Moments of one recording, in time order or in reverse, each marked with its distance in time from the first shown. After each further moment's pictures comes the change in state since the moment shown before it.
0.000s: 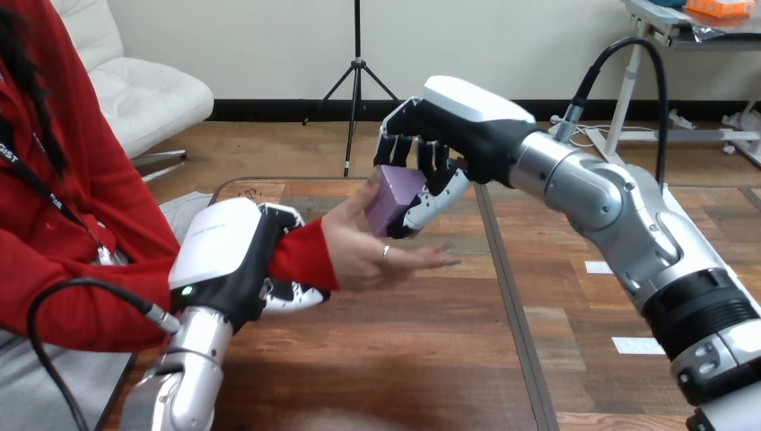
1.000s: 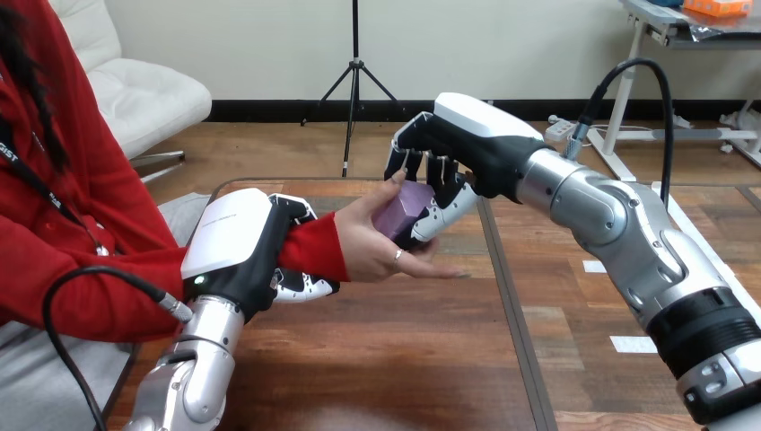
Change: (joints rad) left arm -0.047 -0.022 -0.011 0.054 0.001 0.000 0.000; right arm 0.055 -0.016 -0.004 -0.045 0.004 0.058 0.000
